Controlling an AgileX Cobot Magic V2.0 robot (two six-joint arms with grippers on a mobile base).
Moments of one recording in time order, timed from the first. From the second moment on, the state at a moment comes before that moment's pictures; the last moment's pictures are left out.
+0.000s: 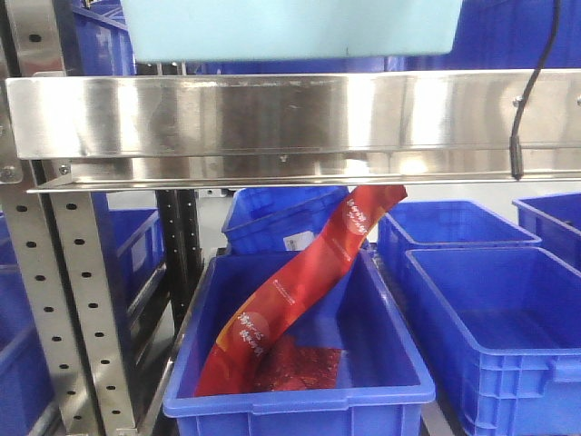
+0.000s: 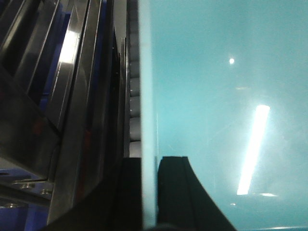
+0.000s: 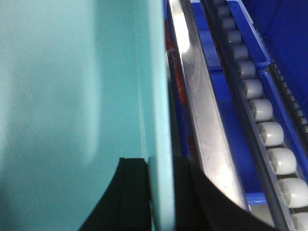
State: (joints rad) left arm -0.51 1.89 -2.06 0.34 1.01 -0.47; right arm 0.41 1.87 -1.98 -0.29 0.99 0.44
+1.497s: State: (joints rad) left arm -0.51 1.92 -2.21 0.34 1.01 -0.47; right arm 0.42 1.85 -2.03 -0.33 0.79 0.45
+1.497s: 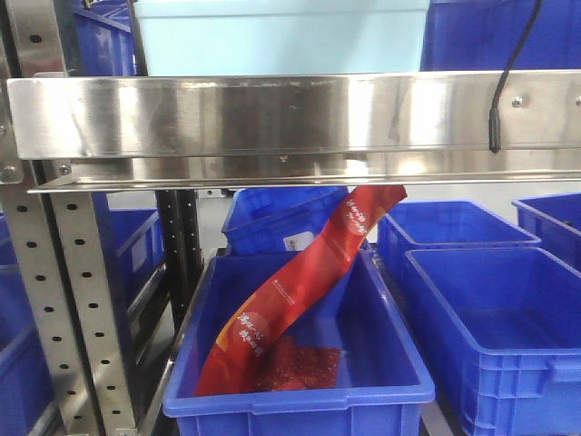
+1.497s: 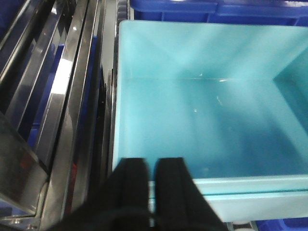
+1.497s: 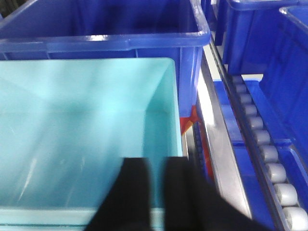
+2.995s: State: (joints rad) left arm -0.45 1.02 -0.77 0.27 -0.11 -0.44; right arm 0.42 1.01 -0.83 -0.34 -0.03 0.36
